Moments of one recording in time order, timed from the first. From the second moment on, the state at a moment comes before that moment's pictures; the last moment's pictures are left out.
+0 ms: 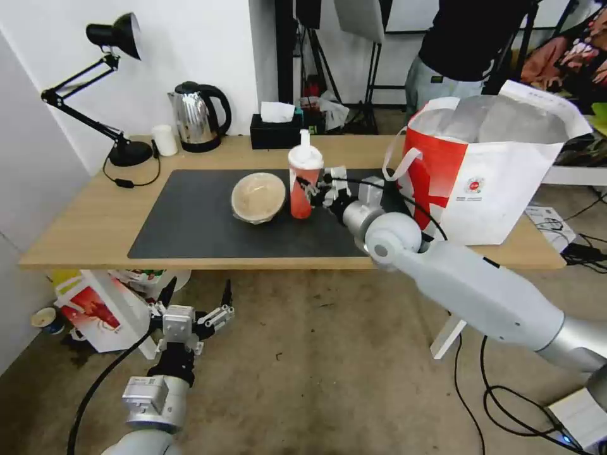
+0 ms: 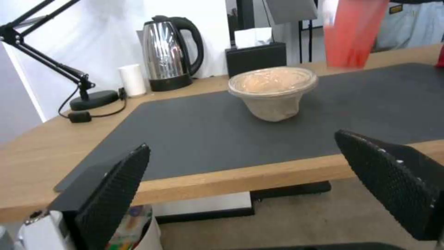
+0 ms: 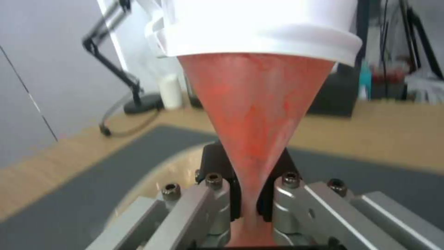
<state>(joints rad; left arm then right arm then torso) 1.80 -1.50 -0.55 -2.30 0.00 0.00 0.00 -0.23 0.92 -0.49 1.69 1.17 -0.13 0.25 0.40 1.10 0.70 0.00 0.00</state>
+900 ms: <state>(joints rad) 1.80 -1.50 -0.55 -2.30 0.00 0.00 0.00 0.01 0.69 -0.30 1.78 1.24 -0.25 0.30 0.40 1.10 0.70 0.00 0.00</state>
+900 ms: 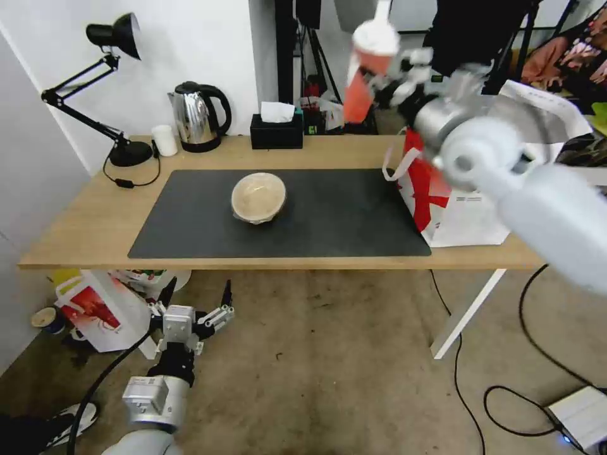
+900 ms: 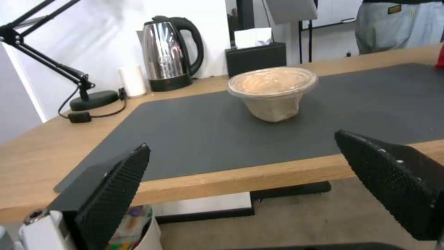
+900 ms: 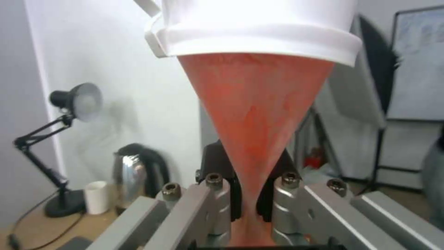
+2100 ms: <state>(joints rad) 1.80 -1.50 -0.55 -2.30 0.00 0.00 0.00 -0.14 0.46 -0.18 1.69 1.17 -0.36 0.34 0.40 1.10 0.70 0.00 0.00</state>
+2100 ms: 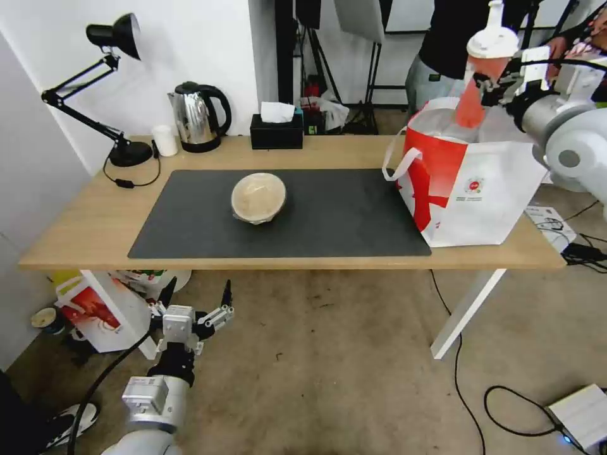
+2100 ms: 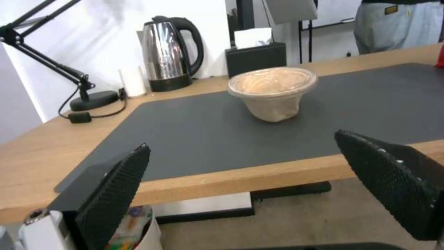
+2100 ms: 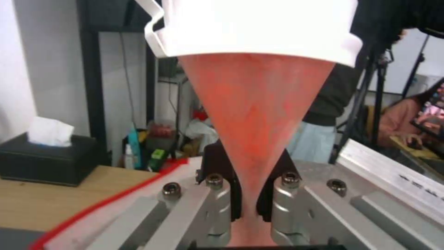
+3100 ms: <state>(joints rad) 1.80 -1.50 -0.55 -2.30 0.00 0.00 0.00 -0.20 0.51 -0.19 1.53 1.04 -0.32 0.32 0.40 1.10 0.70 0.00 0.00</state>
